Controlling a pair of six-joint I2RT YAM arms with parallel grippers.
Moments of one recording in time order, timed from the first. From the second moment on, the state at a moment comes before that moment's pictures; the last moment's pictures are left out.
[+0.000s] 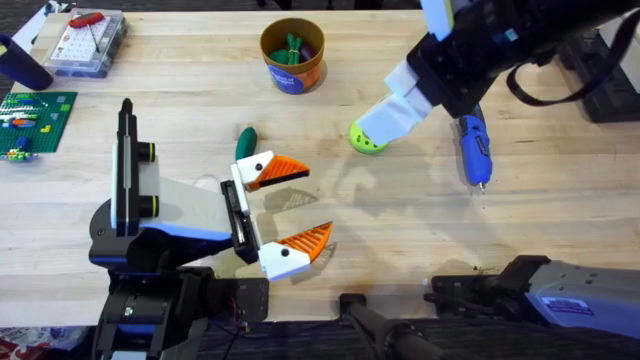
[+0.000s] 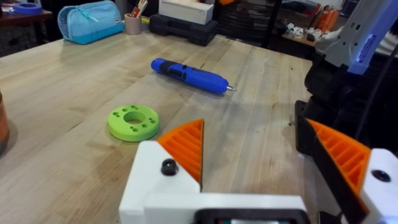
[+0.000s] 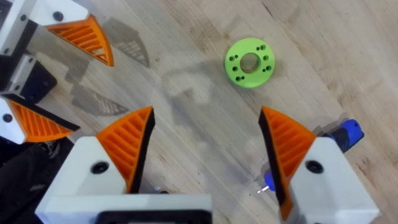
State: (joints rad) left arm -0.02 0.00 0.01 -0.12 1.21 -0.06; right arm 0.67 1.41 1.66 -1.38 -0.06 -0.13
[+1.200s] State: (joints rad) left arm -0.02 0.00 0.01 -0.12 1.21 -0.06; right arm 0.67 1.41 1.66 -1.42 -0.18 -0.13
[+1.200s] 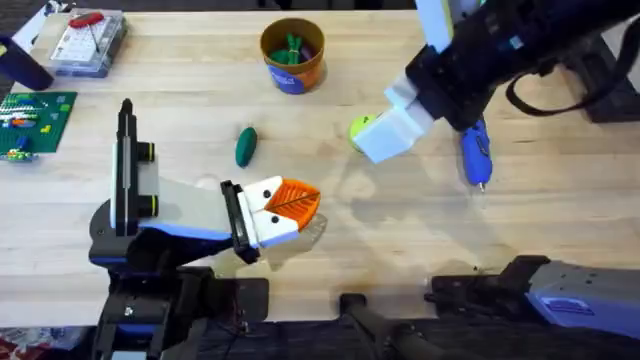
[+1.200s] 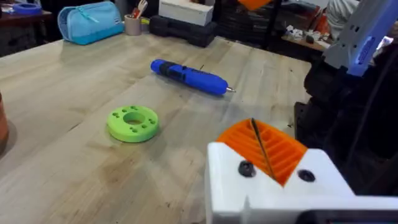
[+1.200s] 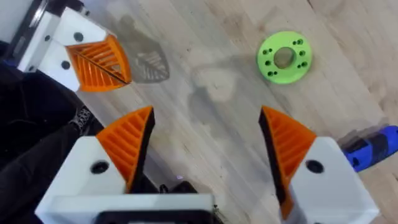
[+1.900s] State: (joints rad) left arm -0.02 0.00 0.01 -0.12 1.21 -0.06; right arm 0.51 1.27 1.63 -1.52 0.16 0.17
